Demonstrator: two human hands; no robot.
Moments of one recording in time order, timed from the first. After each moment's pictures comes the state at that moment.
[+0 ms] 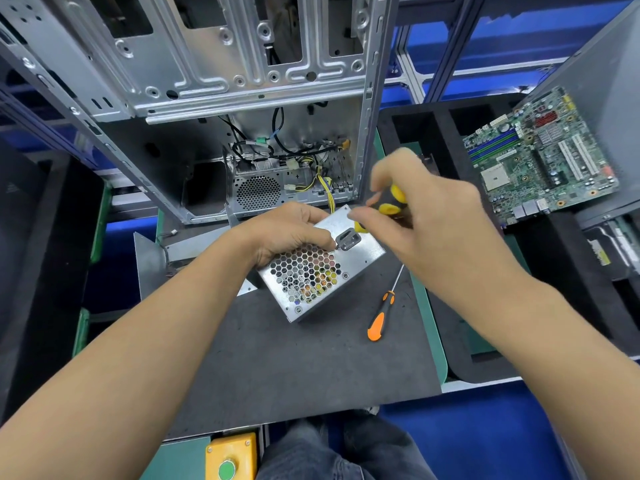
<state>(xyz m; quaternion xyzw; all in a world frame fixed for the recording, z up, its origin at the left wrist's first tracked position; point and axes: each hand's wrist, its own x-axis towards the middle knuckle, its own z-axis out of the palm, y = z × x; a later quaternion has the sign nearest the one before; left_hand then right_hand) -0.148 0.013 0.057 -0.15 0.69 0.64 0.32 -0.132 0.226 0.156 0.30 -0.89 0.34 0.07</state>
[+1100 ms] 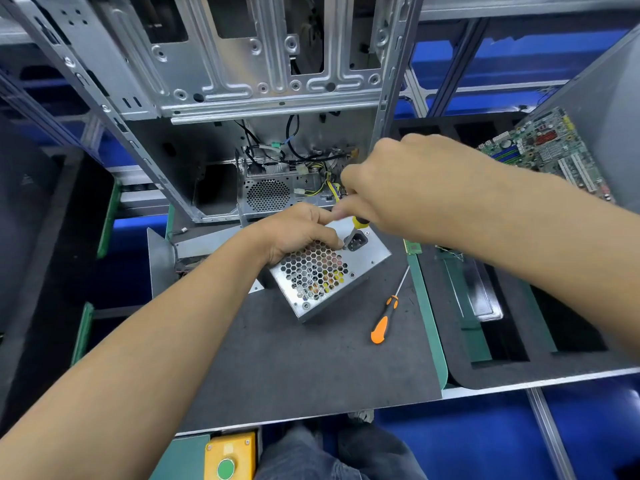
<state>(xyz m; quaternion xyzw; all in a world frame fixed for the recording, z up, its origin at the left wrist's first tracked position) -0.147 0.010 0.054 -0.10 0.69 0.66 0.28 -0.161 0.179 0.214 0.45 -0.88 -0.14 -0.04</state>
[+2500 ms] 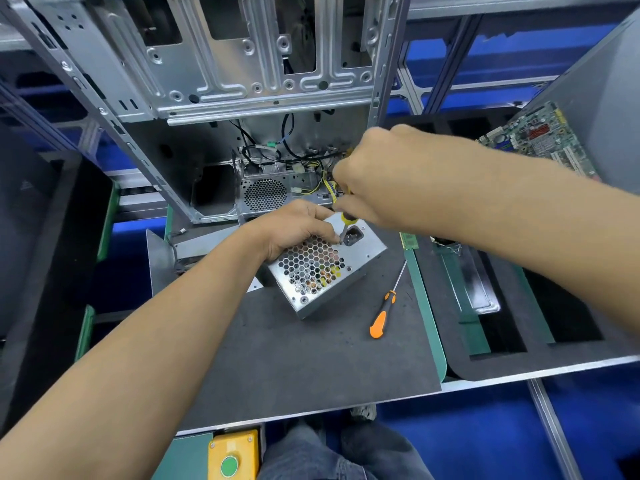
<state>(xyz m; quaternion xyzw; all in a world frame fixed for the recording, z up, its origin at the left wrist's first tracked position) -0.148 0.011 0.056 -0.09 0.70 0.65 0.29 -0.157 0.173 0.217 0.45 -0.88 -0.15 -0.03</state>
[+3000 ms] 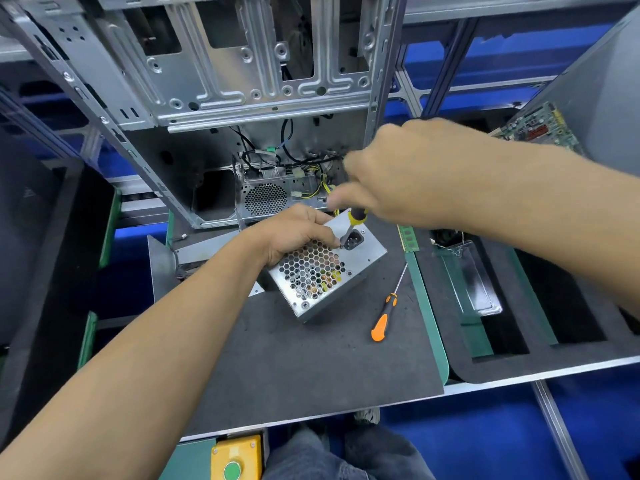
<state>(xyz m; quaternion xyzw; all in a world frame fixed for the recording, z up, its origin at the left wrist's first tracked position) -0.148 0.012 0.056 -0.11 0.70 0.64 0.30 -0.167 0.185 0.219 0.43 -0.89 -0.13 -0.05</state>
